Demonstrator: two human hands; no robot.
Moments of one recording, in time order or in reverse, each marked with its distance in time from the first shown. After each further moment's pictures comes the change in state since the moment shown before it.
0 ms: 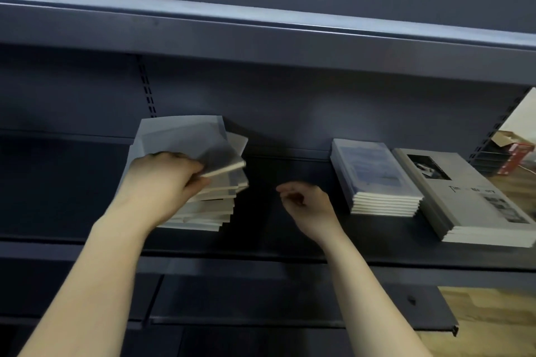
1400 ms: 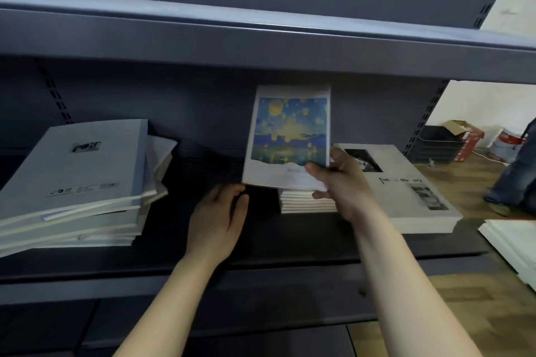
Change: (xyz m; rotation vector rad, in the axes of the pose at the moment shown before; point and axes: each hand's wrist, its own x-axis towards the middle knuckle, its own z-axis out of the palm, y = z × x) left_hand 0.028 0.195 0.117 -0.687 0.136 -0.096; right_hand -0.001 0.043 -0.177 0.474 0.155 0.077
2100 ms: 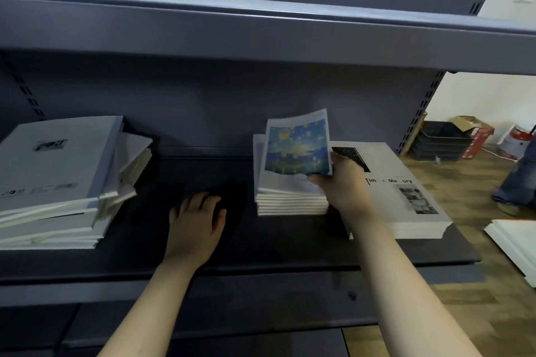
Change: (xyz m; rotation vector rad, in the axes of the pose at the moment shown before) left_hand 0.006 -0.010 0.045 0.399 -0.192 -0.165; right_hand 0.040 0.042 -0.063 -0.757 0.166 -0.181
